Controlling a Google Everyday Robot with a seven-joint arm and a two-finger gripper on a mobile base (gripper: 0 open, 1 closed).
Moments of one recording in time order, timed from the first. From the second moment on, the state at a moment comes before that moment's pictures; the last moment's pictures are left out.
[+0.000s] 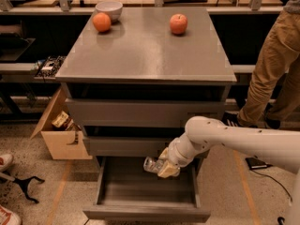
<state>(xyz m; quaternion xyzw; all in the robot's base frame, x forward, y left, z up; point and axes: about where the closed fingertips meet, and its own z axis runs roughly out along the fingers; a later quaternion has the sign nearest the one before) 0.516 -0.057 0.509 -0.67 0.70 0.17 0.18</state>
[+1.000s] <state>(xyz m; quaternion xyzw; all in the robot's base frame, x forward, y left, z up) 0.499 -0.027 0.338 -0.63 0.73 0.21 0.17</state>
